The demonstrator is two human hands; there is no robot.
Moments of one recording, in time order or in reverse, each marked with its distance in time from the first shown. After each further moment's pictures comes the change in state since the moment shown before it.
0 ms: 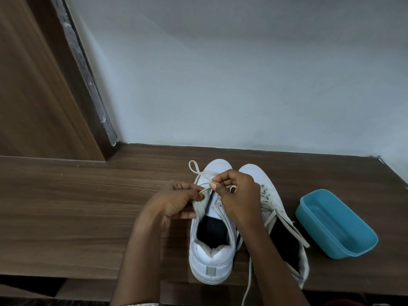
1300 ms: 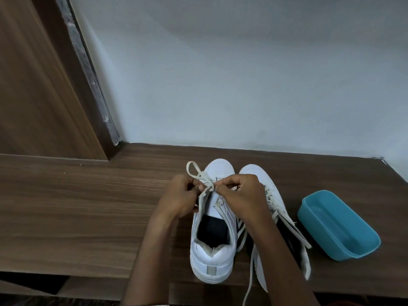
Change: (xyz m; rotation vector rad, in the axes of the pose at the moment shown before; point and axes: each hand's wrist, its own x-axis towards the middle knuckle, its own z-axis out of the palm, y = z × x) left_hand 0.002 -0.003 0.010 0.312 0.161 0.279; right_hand 0.001 -0.012 -0.013 0.001 -0.091 0.179
